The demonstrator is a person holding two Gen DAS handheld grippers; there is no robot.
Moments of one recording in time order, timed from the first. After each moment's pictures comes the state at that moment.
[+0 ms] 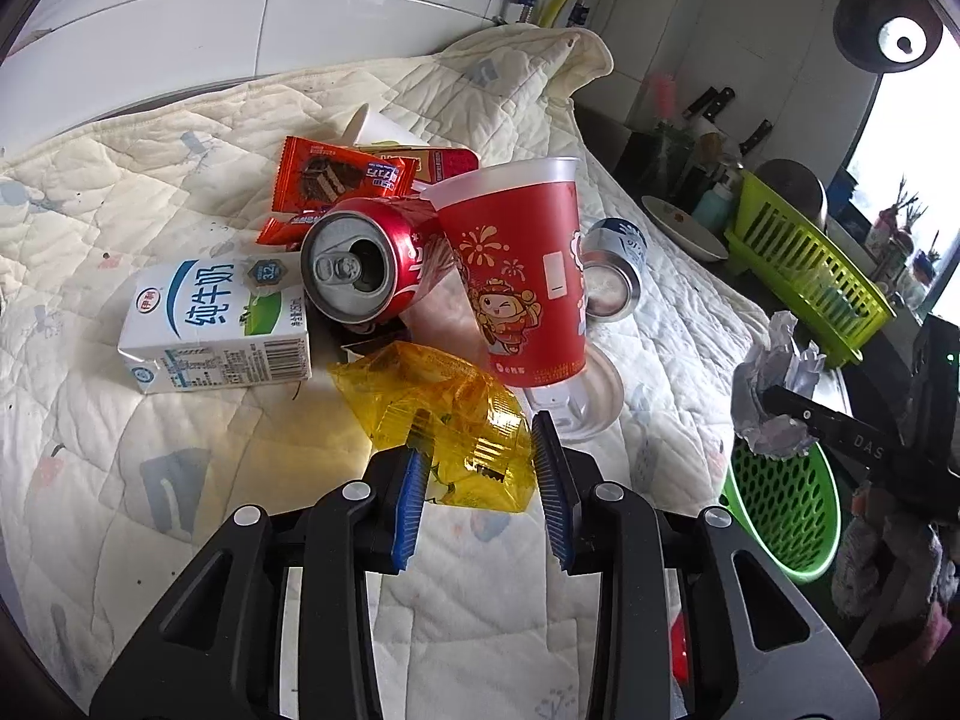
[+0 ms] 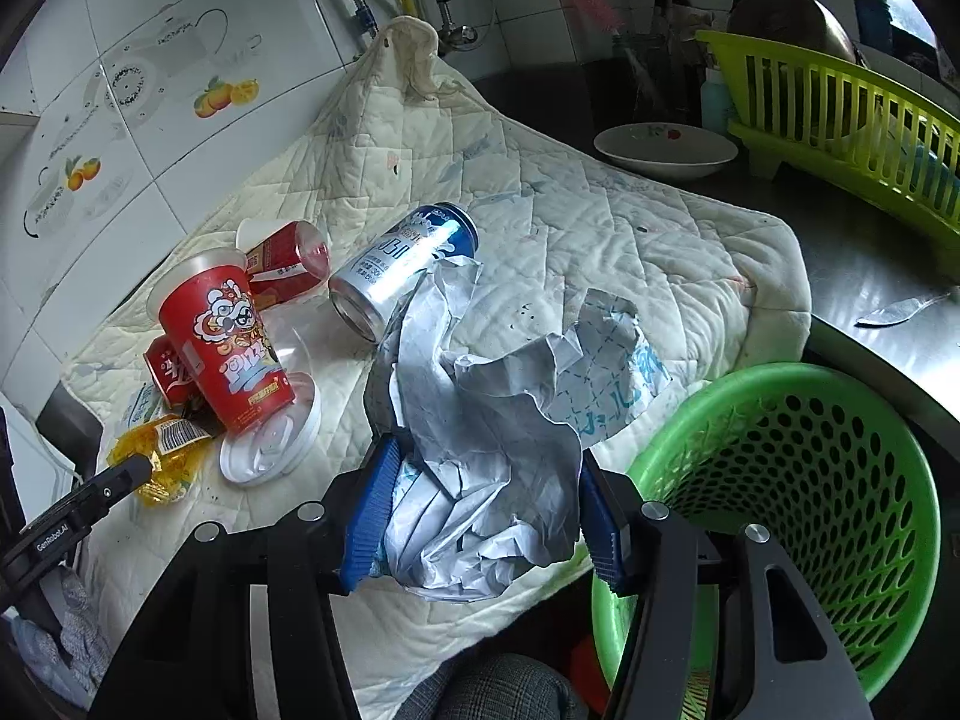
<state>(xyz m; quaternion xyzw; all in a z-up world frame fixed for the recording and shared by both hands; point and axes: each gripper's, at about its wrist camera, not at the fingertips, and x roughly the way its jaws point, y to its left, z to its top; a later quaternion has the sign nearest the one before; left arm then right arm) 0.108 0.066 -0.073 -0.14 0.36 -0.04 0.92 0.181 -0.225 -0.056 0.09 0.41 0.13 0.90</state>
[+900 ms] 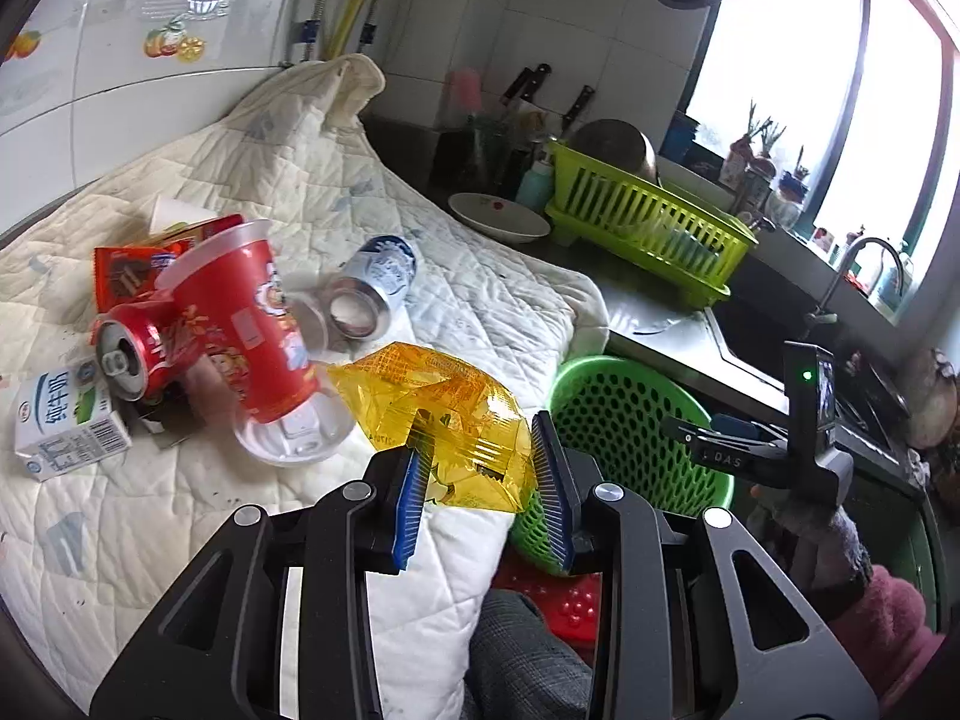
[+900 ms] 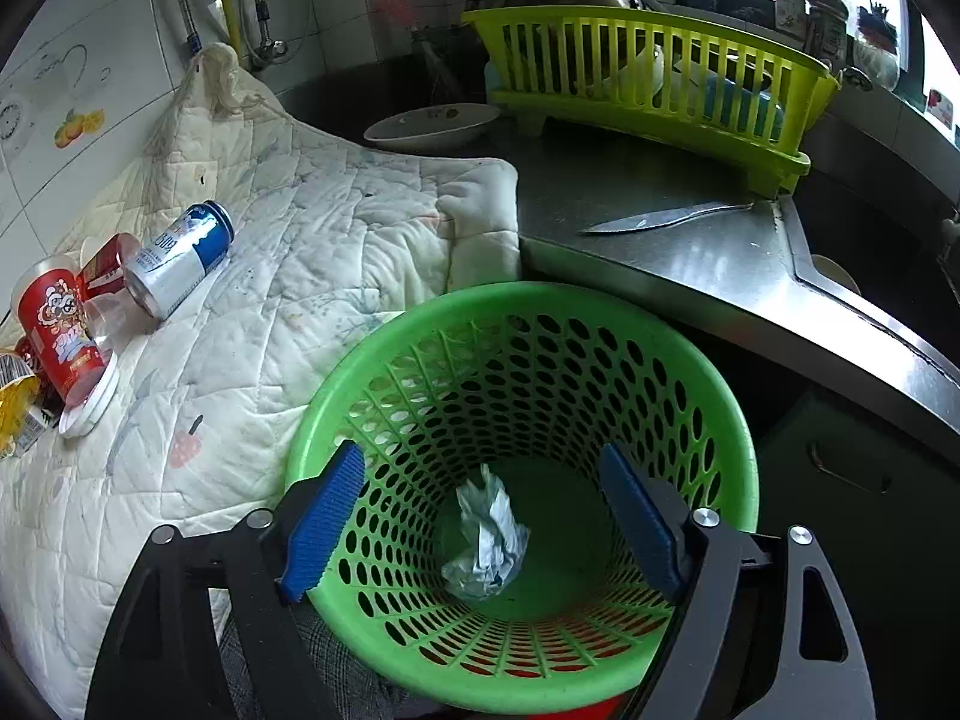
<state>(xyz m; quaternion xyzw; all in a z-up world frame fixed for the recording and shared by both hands) 0.090 -0.048 -0.023 -0.07 0.33 -0.21 0.92 0.130 -0.356 -0.086 0.07 0.42 -0.05 0.90</state>
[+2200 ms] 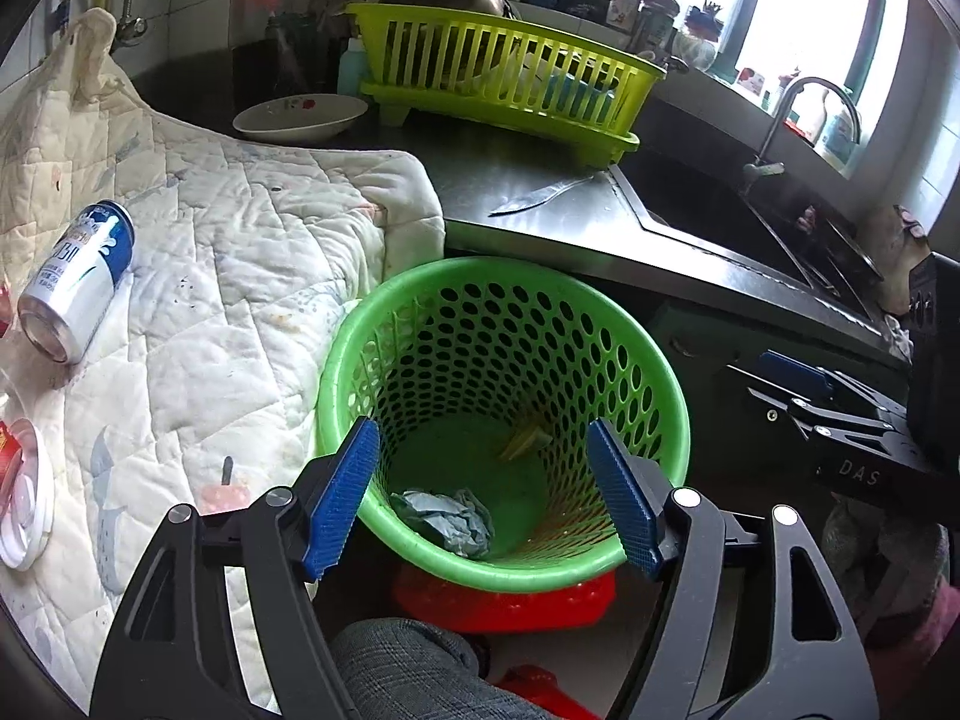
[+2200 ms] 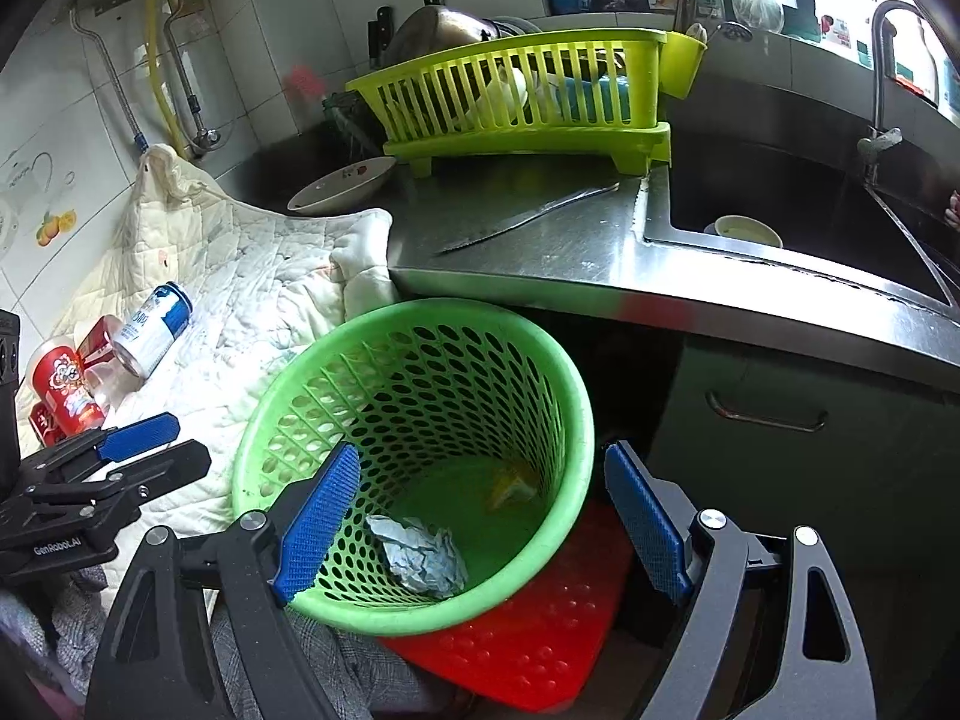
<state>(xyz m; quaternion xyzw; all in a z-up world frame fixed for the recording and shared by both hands) 0.140 -0.225 -0.085 0.03 0.41 -0.32 0.86 0.057 -0.428 -0.068 0.14 0.38 -0.08 0.91</state>
